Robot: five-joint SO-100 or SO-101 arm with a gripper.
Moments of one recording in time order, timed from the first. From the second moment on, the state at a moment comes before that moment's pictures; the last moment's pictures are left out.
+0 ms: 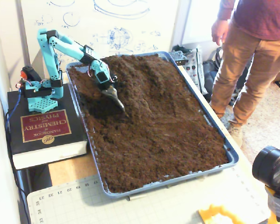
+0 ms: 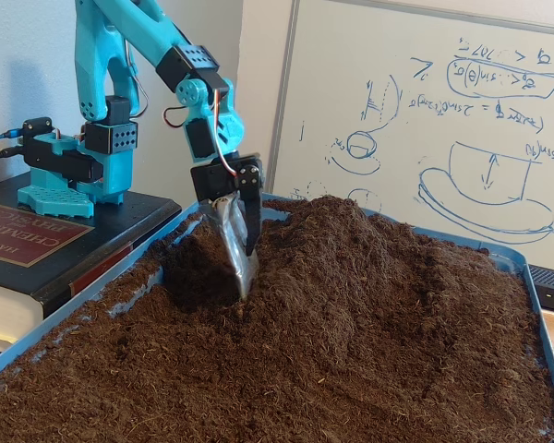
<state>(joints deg) 10.4 100.0 137.7 23.0 -28.2</state>
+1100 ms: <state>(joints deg) -8.1 127.0 135.9 34.4 -11.0</state>
